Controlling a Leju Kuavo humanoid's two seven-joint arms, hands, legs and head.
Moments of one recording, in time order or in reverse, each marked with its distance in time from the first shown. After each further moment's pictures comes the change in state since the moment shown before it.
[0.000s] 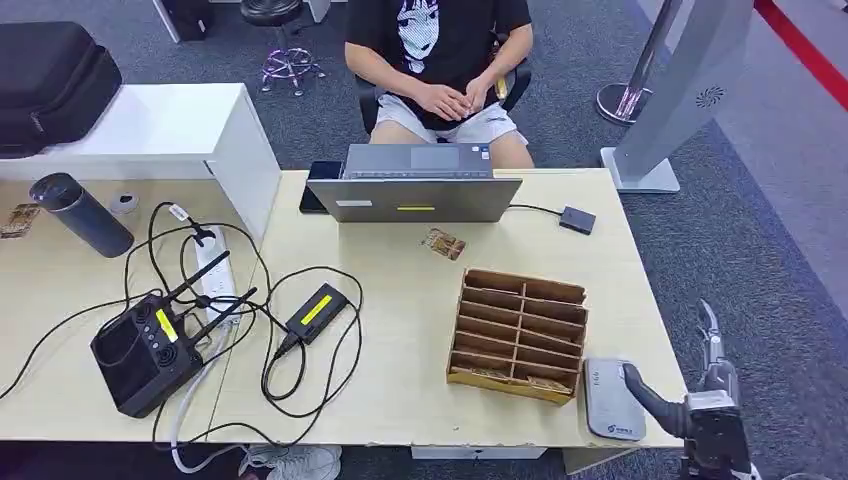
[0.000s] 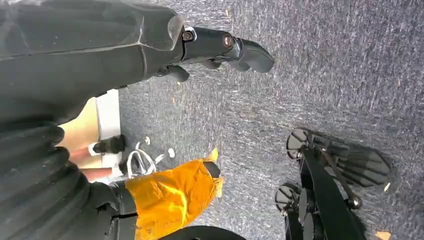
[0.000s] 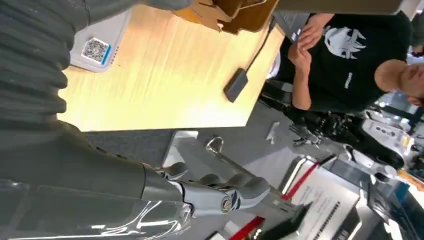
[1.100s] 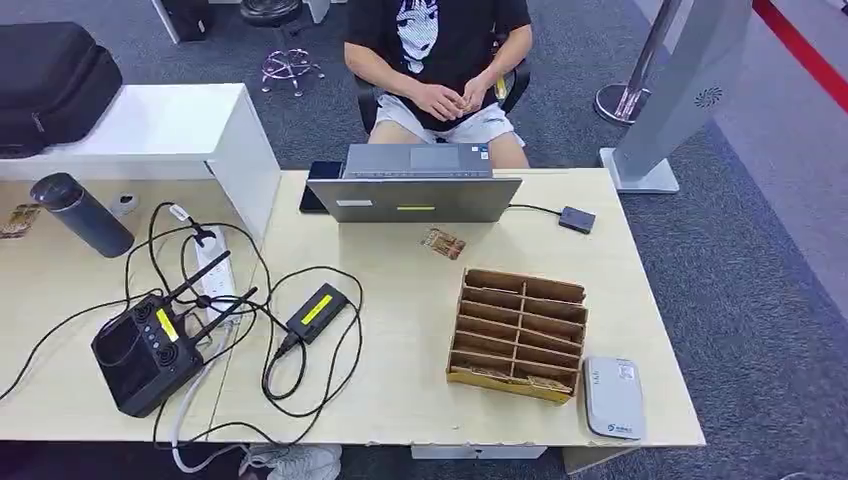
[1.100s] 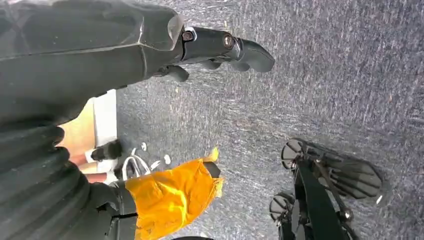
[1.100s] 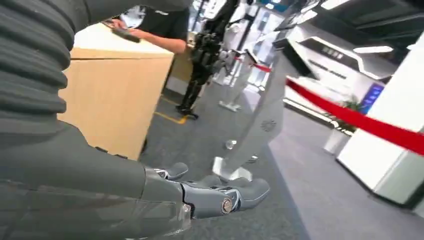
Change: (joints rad) left arm -0.006 0.008 -0.011 0.000 0.011 0.031 0.000; right arm -0.341 -0.196 -1.241 1.059 -0.895 0.938 0.461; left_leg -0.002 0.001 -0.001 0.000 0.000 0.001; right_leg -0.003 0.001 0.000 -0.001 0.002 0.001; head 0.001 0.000
